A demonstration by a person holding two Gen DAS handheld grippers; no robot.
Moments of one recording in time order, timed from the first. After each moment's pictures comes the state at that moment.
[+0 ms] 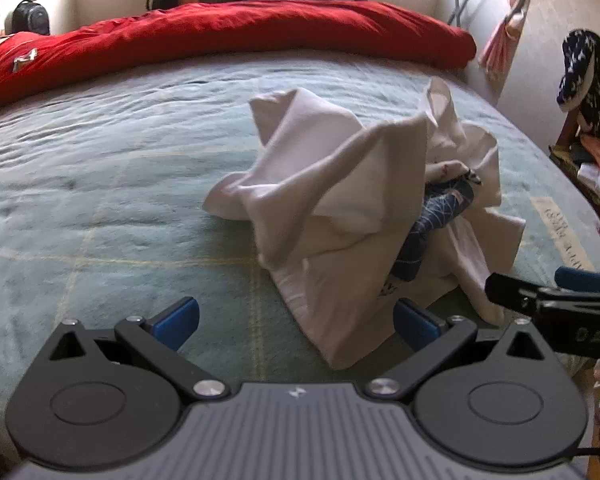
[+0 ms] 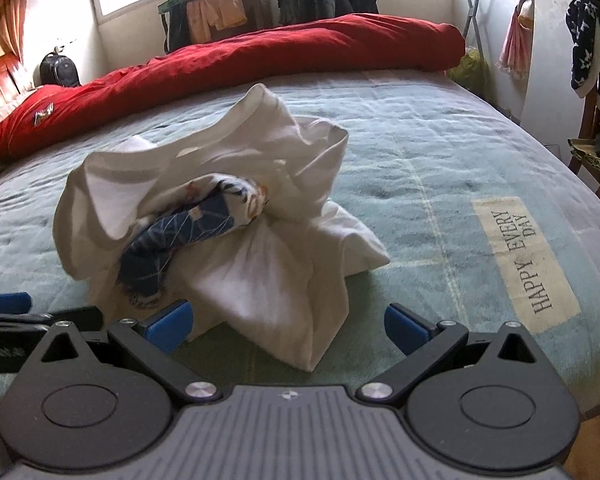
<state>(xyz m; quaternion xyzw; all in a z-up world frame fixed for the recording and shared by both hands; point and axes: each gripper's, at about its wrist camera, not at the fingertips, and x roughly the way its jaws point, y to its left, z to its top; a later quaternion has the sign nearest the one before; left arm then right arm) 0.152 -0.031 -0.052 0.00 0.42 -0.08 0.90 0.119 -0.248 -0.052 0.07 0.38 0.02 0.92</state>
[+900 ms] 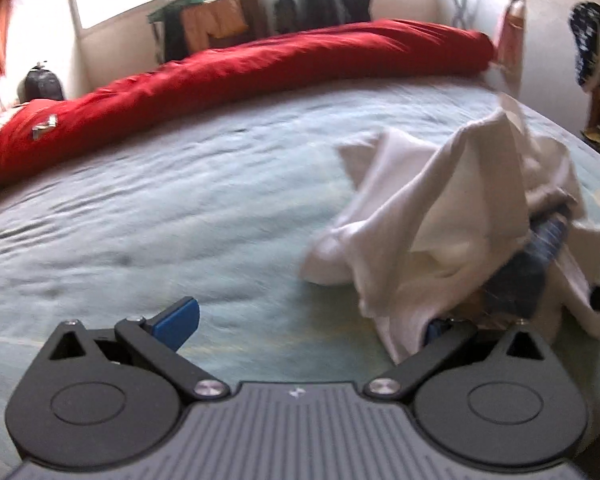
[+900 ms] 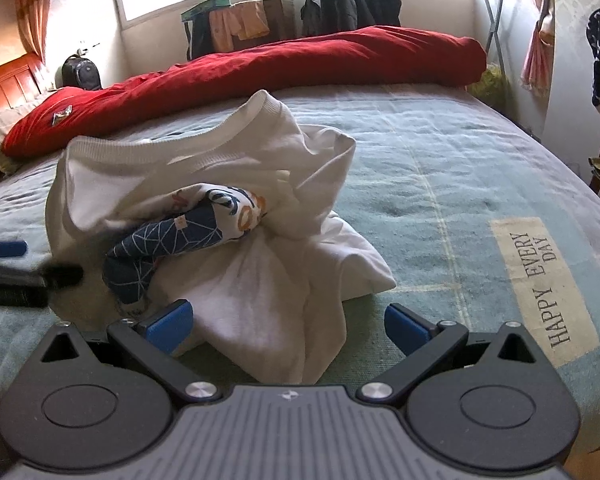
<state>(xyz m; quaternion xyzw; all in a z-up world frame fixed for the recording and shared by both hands) 0.184 0.012 -0.050 0.09 0.36 -0.04 0.93 0.132 -0.257 -0.063 0.06 0.35 0.05 0.93</state>
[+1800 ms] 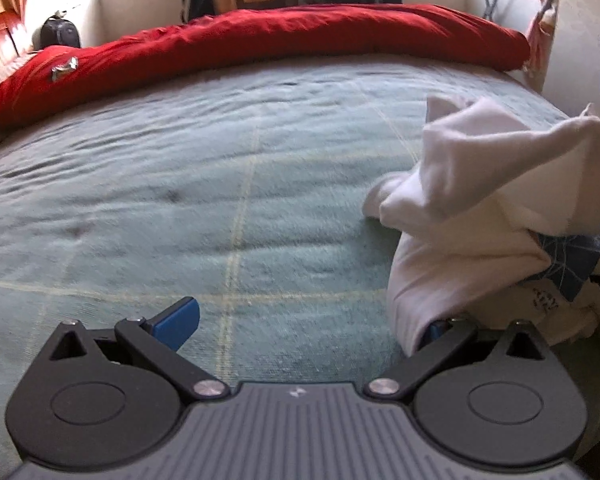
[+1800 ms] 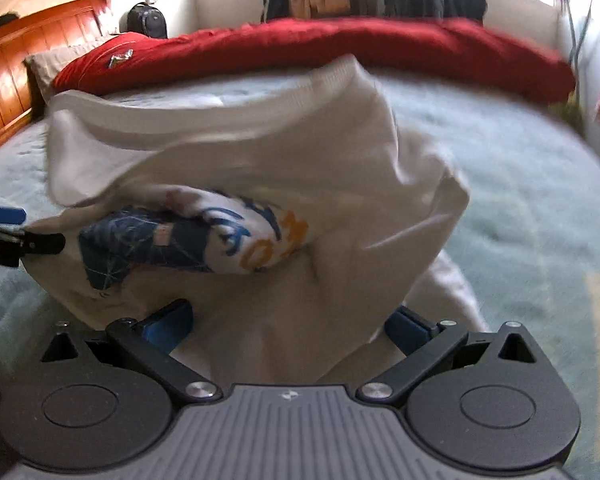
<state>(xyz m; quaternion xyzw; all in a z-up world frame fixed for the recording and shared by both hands) 0.196 0.080 -0.081 0.04 0.40 -0.04 0.91 0.190 -0.228 -0.092 0.01 0.40 0.16 0.90</state>
